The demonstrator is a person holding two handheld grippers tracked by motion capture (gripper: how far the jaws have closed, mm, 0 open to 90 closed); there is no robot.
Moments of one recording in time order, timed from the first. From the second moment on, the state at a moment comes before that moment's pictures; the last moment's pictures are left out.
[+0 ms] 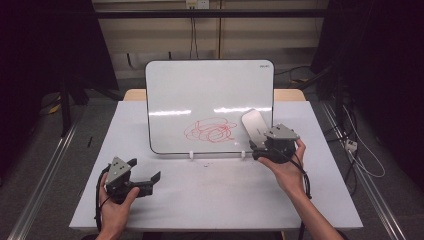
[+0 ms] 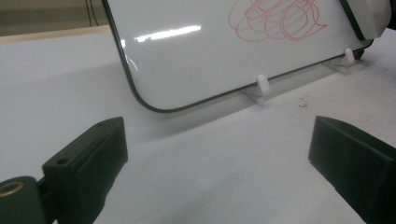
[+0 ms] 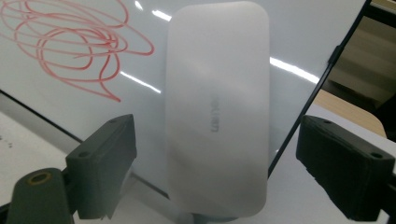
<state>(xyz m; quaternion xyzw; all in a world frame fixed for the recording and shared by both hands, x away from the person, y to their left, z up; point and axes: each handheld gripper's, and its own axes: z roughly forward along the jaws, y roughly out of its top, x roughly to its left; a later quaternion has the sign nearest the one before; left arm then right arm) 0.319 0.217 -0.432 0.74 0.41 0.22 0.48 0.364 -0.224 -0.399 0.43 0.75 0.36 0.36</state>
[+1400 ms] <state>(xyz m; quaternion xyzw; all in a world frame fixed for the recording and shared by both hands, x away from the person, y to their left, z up) 0.321 0.216 -0.432 0.74 0.41 0.22 0.48 0.397 -0.208 -0.408 0.45 0.76 0.30 0.36</state>
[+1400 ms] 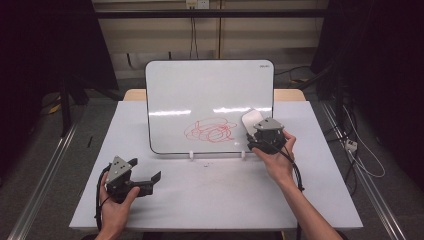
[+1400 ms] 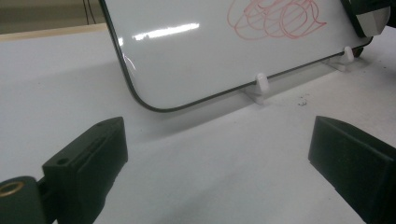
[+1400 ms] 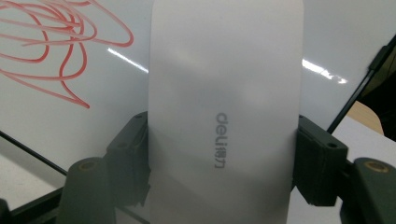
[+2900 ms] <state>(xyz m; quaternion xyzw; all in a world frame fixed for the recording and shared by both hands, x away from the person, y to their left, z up) 0.319 0.223 -0.432 0.74 0.41 0.22 0.48 0.377 -0.210 -0.387 0.42 0.75 0.40 0.33</state>
